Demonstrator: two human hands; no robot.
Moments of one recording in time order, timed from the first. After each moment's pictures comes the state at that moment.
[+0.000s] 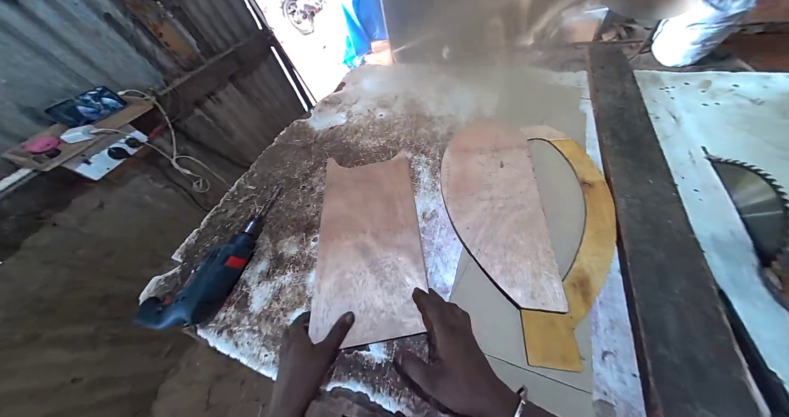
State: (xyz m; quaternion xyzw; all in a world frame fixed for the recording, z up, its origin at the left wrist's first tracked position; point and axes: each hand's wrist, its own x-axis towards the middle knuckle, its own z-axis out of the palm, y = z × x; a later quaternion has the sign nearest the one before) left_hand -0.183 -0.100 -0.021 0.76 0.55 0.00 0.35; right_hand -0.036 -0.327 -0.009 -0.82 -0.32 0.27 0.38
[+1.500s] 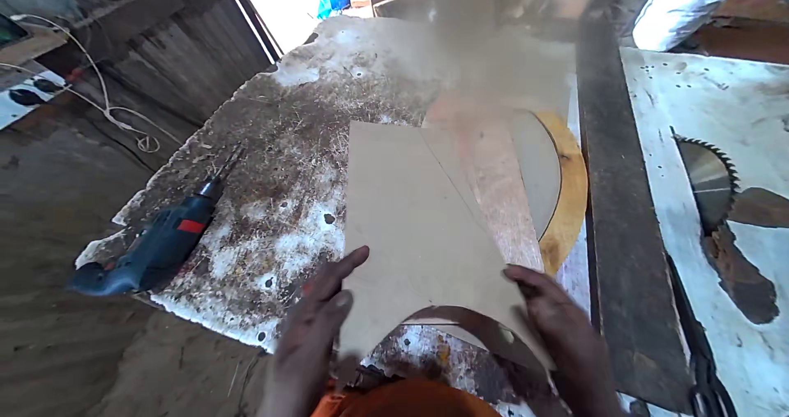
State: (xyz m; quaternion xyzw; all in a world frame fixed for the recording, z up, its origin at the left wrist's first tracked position) left_hand -0.149 -0.176 0.058 0.71 0.13 0.21 0.66; right_hand -0.007 -0.461 0.019 -0.66 -0.18 0.14 0.72
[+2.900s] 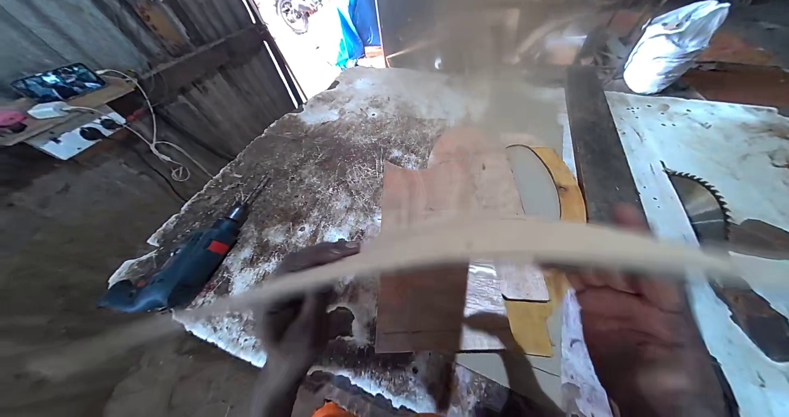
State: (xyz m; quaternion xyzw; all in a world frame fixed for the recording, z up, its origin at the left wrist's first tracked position) left_hand -0.116 -0.138 0.076 0.72 -0.04 0.46 0.51; right_hand 0.027 -0.437 0.118 -0.60 -0.42 -0.01 0.68
